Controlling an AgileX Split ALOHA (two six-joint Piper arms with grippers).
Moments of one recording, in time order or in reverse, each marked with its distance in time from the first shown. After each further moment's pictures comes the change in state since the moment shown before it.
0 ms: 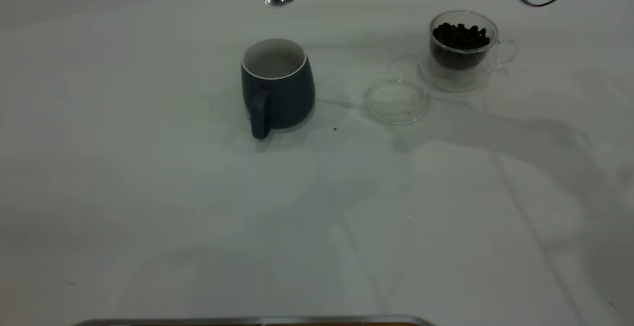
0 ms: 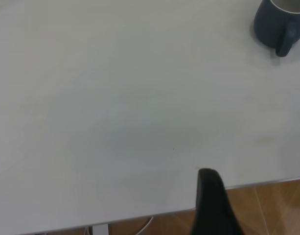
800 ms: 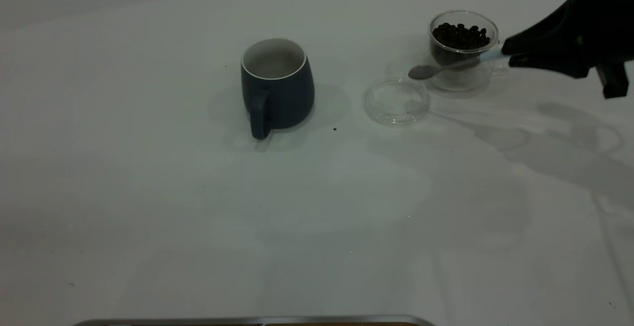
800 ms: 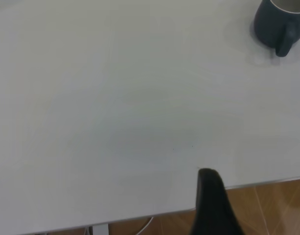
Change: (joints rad) left arm 0.000 0.000 0.000 0.000 0.000 0.000; right arm -0.276 0.015 0.296 0.047 -0.136 0.323
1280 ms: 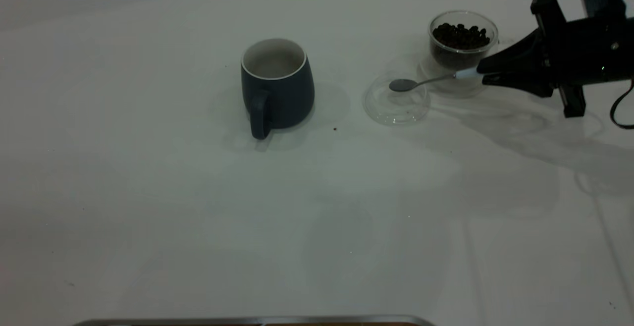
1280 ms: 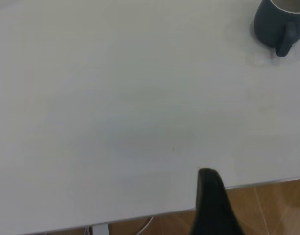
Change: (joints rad) left arm 0.000 0.000 0.000 0.000 0.000 0.000; right arm 0.000 0.234 -0.181 0.000 0.106 0.009
